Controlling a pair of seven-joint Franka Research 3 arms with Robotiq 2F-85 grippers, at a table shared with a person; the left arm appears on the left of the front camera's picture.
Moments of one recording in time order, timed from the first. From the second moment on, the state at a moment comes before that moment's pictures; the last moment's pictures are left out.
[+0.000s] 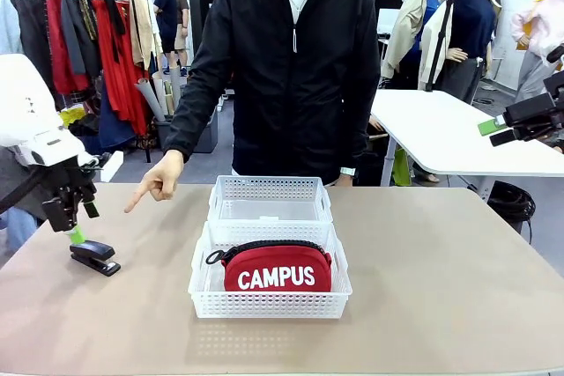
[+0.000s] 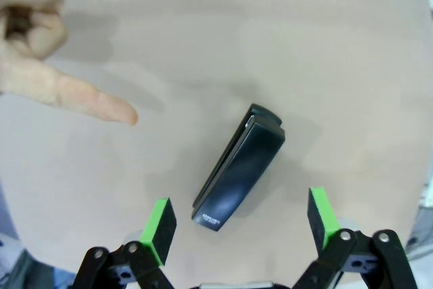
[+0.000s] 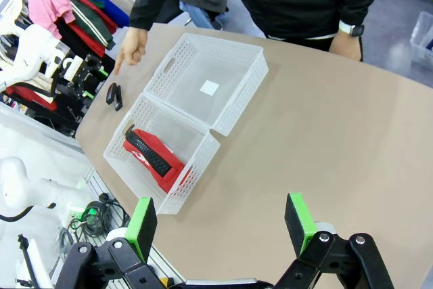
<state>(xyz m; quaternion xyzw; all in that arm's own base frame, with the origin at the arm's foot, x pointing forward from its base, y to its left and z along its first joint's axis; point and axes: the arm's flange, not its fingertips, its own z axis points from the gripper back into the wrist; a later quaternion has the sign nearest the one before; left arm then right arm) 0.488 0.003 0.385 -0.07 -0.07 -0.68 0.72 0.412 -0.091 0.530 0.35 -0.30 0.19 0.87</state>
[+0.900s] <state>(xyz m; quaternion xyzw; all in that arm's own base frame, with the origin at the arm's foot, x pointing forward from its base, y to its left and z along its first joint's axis) 0.498 -0.005 0.354 -0.04 -0.06 -0.78 0.62 0.412 -0.091 0.530 0.35 -0.30 0.19 0.87</state>
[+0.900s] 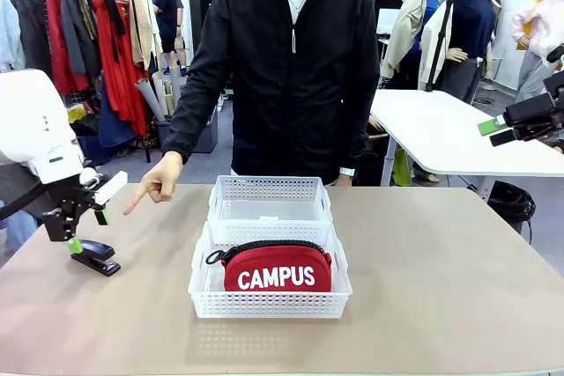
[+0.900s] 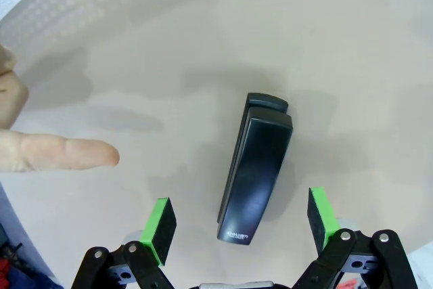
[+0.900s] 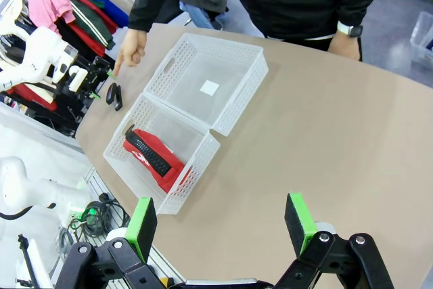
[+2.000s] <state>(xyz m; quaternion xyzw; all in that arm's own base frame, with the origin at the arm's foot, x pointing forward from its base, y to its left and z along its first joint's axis) 0.501 -0.018 0.310 0.01 -0.01 -0.79 0.61 0.413 -0.091 0.530 0.35 -0.30 0.19 0.87</state>
